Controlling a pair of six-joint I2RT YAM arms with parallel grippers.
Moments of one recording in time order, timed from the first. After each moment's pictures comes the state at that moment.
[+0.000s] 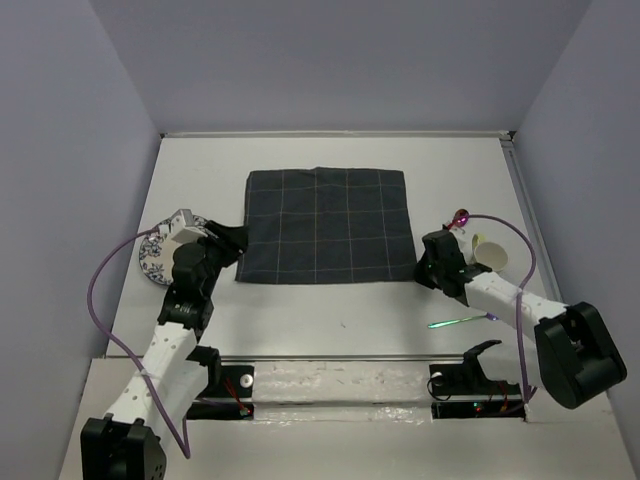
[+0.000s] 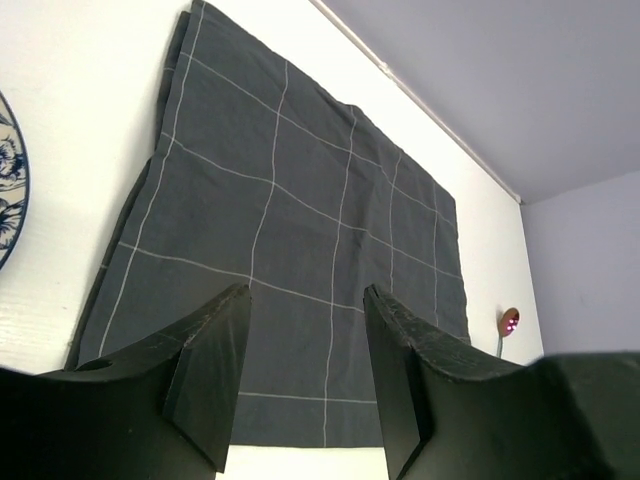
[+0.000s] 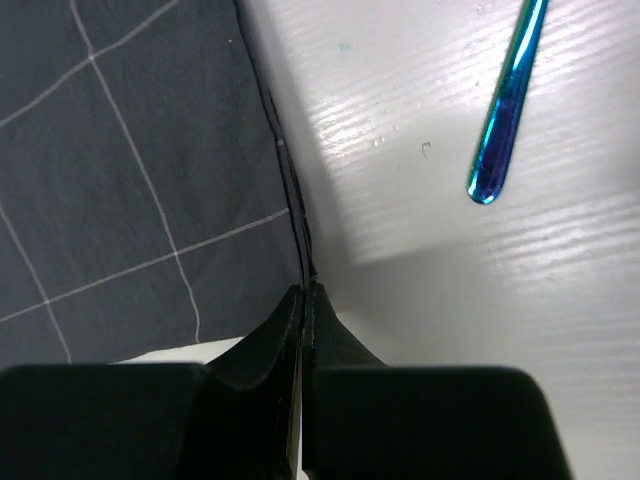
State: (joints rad) left arm -0.16 0.69 0.32 0.18 -0.02 -0.80; right arm 0.41 1.24 0.51 -0.16 0.22 0.78
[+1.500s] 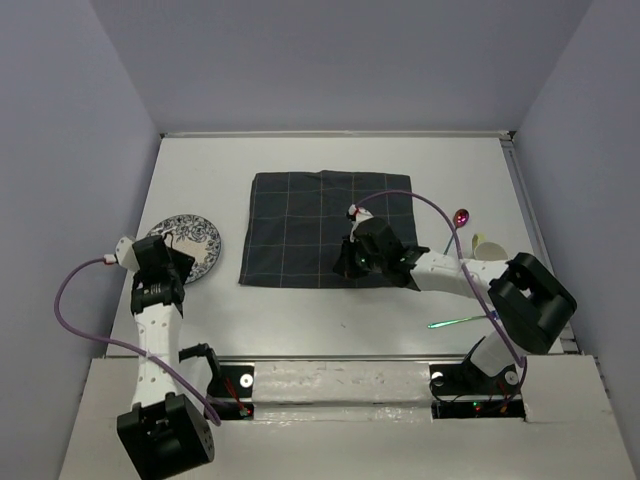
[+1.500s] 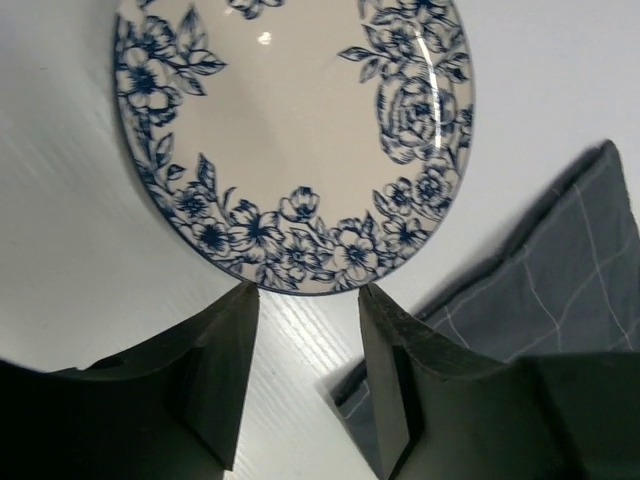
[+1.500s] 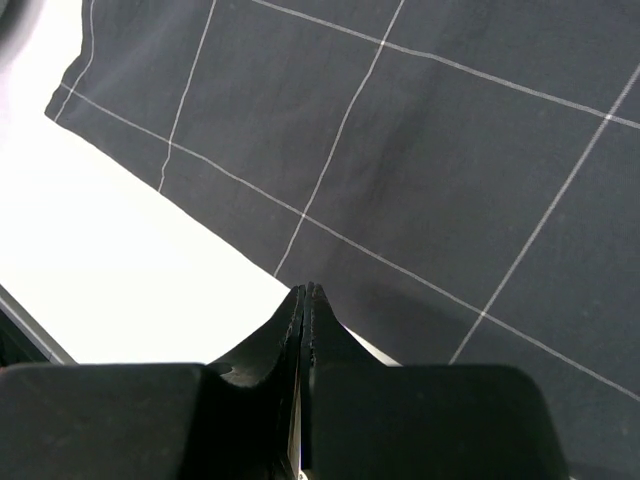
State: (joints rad) left arm 0.30 0.79 0.52 -0.41 -0.12 -0.80; right arm 0.79 1.57 0.83 0.07 -0.08 0.56
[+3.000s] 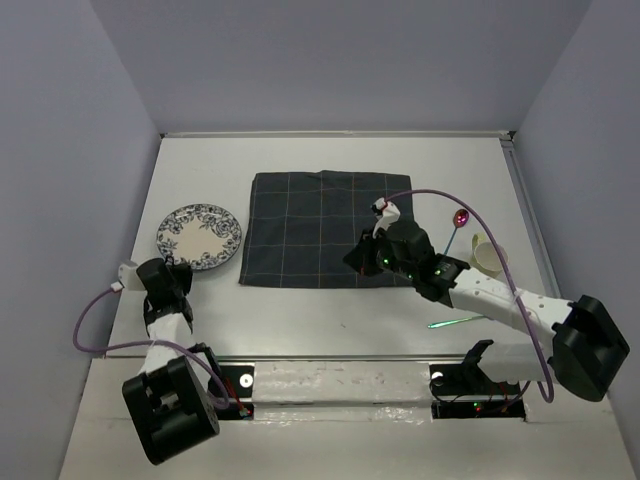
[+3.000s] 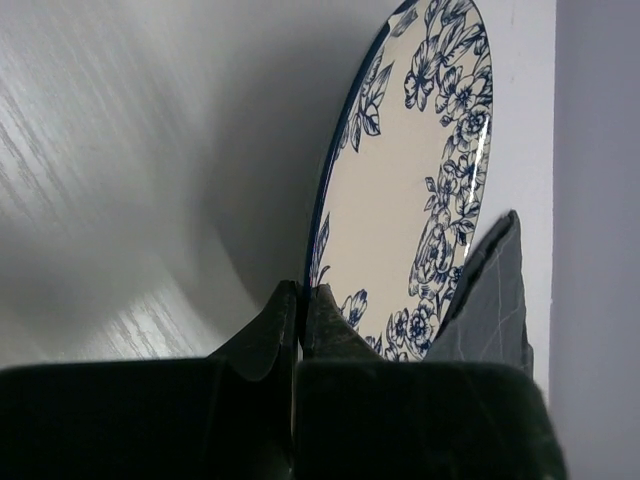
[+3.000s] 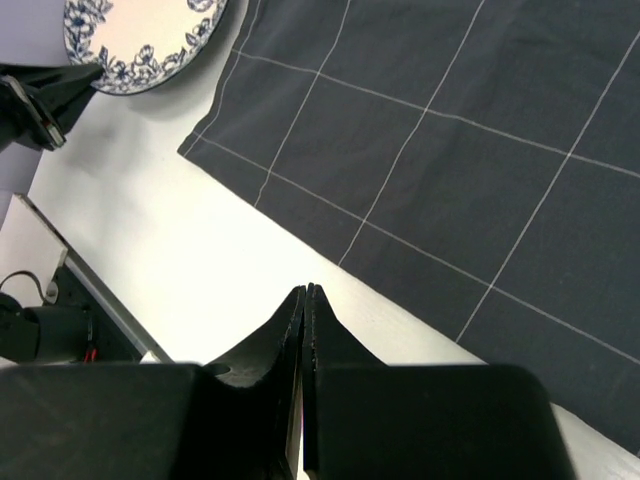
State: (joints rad) left arm 0.43 0.95 0.19 0.22 -0.01 -1.06; right arm 0.79 1.23 0.72 0.07 -0.07 0.57
